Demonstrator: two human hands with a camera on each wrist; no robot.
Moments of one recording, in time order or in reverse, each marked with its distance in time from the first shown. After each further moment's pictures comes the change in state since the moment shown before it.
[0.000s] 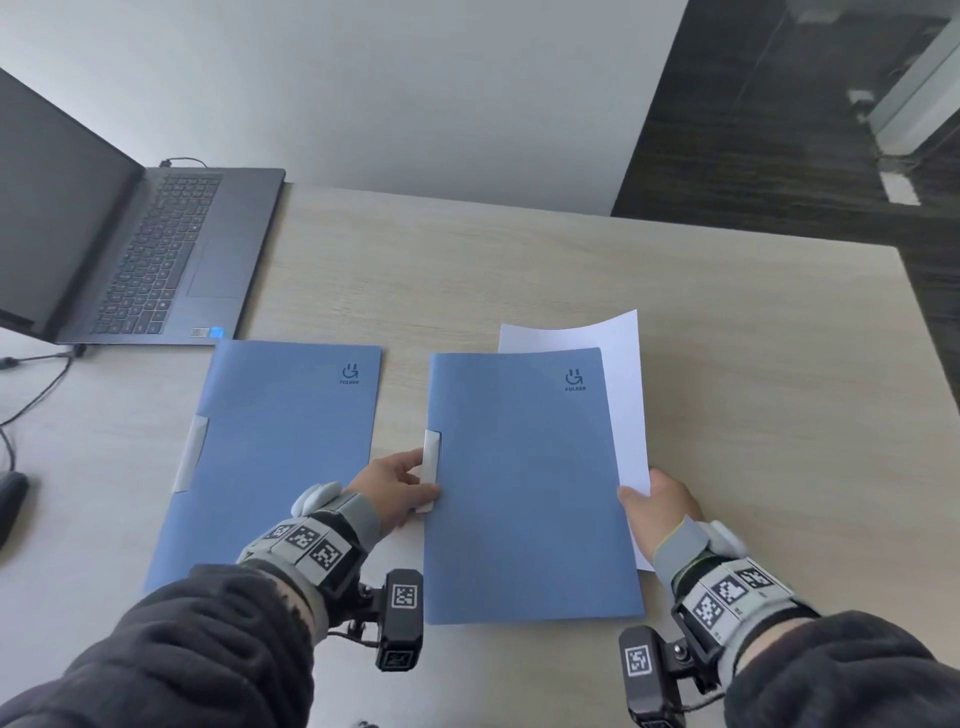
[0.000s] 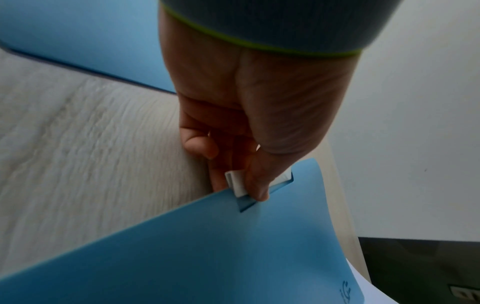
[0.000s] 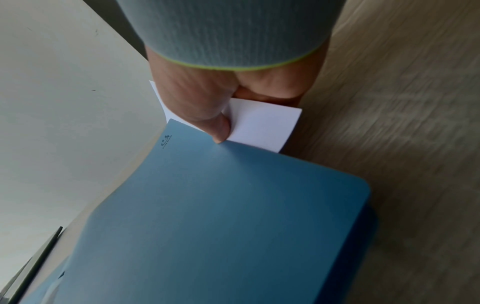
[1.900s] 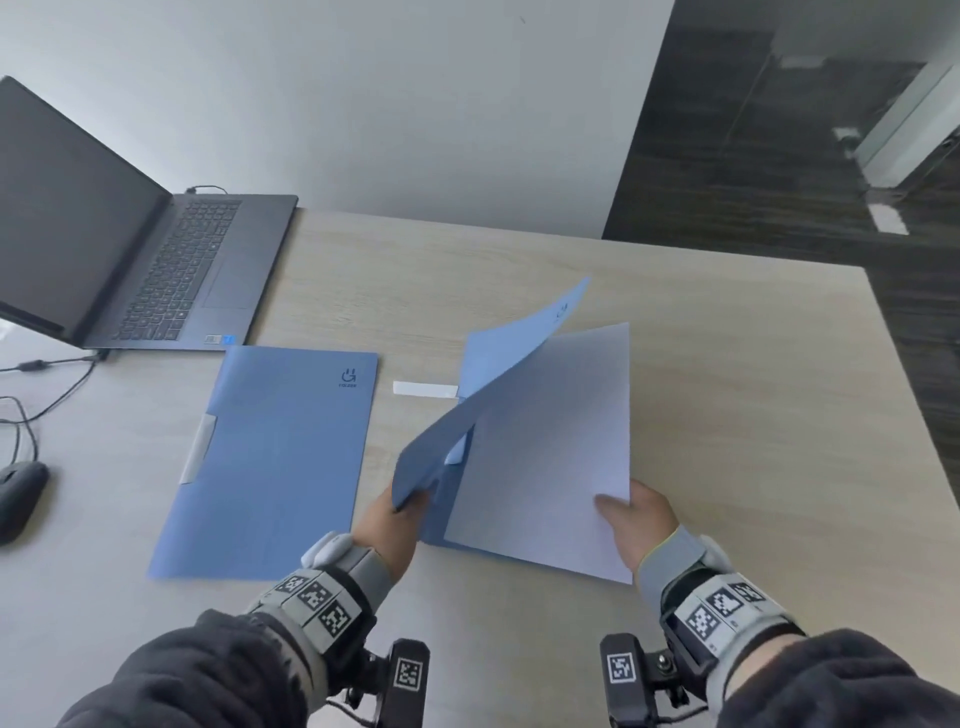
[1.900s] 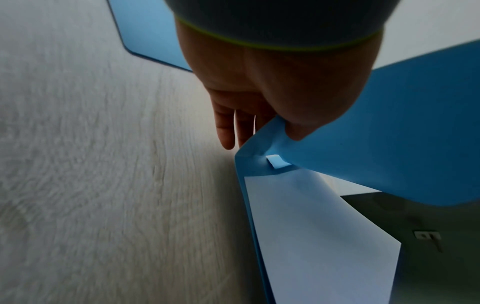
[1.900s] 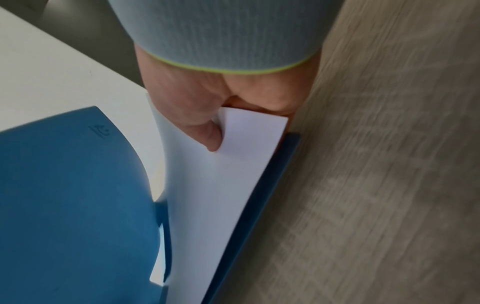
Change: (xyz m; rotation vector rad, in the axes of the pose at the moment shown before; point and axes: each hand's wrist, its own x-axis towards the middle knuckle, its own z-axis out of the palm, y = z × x) left_hand -0.075 0.014 0.046 -0.073 0.255 0.046; right_hand -0.025 0.010 -0.007 0.377 -0.116 -0.056
